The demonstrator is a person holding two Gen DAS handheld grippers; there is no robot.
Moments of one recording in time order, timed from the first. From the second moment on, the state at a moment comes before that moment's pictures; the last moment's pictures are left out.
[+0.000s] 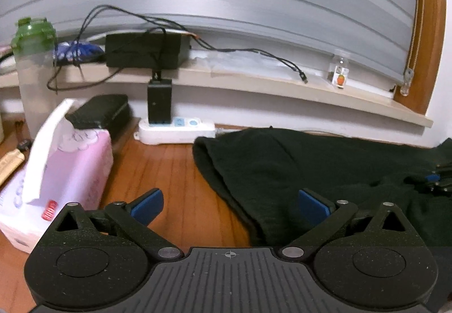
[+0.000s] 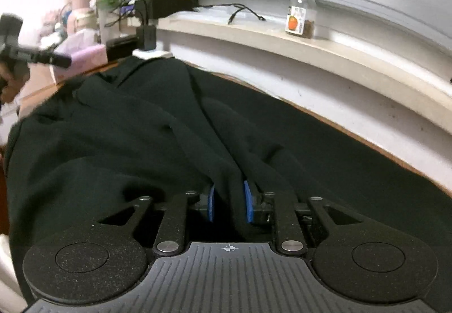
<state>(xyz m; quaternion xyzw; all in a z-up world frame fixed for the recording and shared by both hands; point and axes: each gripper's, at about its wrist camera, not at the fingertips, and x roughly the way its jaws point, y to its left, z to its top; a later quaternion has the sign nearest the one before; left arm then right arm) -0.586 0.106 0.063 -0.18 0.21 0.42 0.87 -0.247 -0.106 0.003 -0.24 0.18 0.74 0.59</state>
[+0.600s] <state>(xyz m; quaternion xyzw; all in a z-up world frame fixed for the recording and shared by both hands) -0.513 0.083 0.070 -0.14 0.19 0.35 0.91 -0.232 -0.118 -0.009 -0.19 0.19 0.76 0.59</state>
